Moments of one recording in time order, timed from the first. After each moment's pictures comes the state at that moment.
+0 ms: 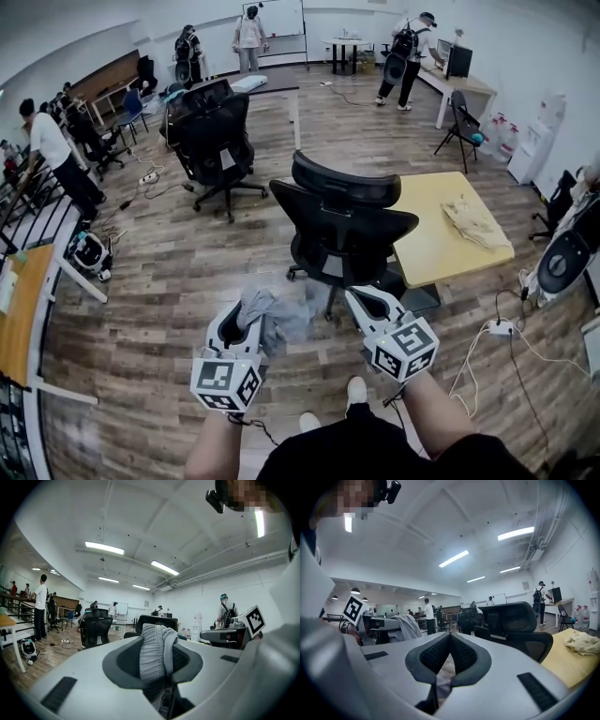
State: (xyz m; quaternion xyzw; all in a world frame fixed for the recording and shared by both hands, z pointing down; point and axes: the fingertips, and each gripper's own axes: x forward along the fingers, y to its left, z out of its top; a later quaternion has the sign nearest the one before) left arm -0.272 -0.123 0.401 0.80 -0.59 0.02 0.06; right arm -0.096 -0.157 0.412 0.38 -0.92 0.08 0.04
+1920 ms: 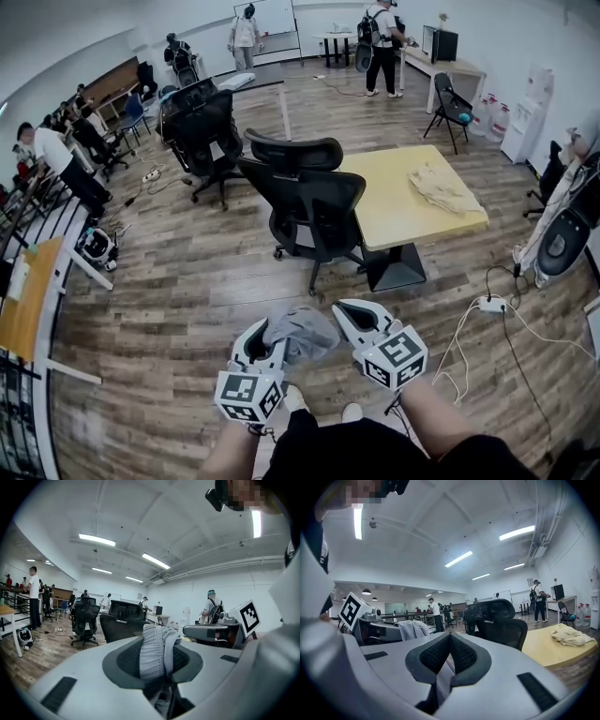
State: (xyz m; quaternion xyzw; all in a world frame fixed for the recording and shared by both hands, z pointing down) left arm -0.051 0.058 0.440 0.82 -0.56 0.05 0.10; right arm 0.056 0.027 0.433 0.34 -0.94 0.08 0.05
